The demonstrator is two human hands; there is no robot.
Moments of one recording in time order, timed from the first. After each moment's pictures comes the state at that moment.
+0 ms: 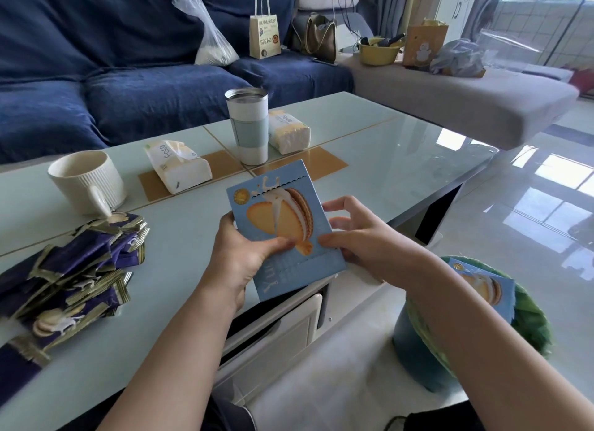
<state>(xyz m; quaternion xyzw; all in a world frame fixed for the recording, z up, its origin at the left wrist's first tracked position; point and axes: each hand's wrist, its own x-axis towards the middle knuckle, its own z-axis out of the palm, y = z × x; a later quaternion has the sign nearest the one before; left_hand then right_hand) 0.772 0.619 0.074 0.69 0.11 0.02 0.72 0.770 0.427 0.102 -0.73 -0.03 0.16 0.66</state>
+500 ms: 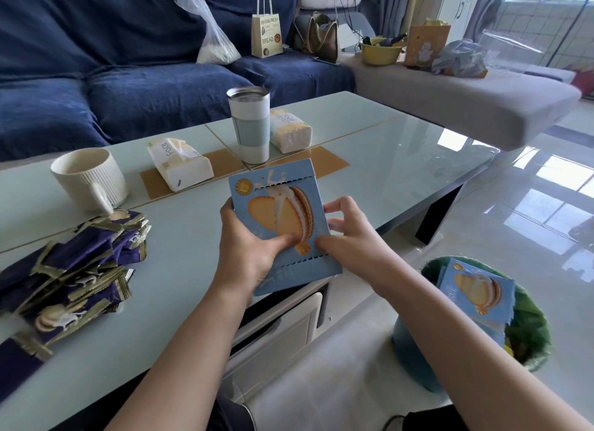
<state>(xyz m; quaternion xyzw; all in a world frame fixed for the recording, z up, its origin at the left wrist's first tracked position) 0.770 0.610 0.073 0.76 0.08 0.13 0.63 0.766 0.446 0.089 -0.80 -0.01 0.06 0.59</state>
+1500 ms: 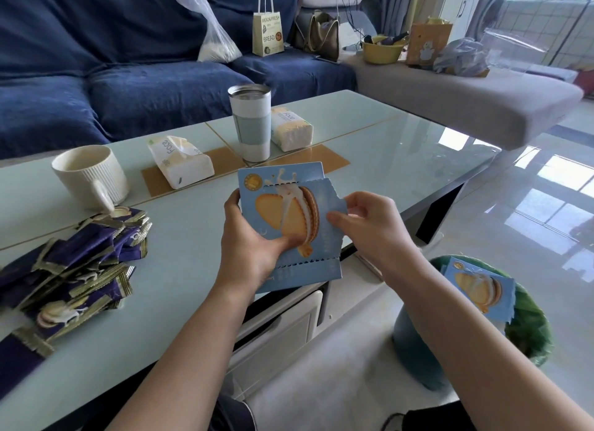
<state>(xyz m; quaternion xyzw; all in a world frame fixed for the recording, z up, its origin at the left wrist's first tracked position) 0.770 0.609 0.070 0.77 0.06 0.13 0.63 0.771 0.436 0.097 -0.81 0.04 -0.08 0.58</state>
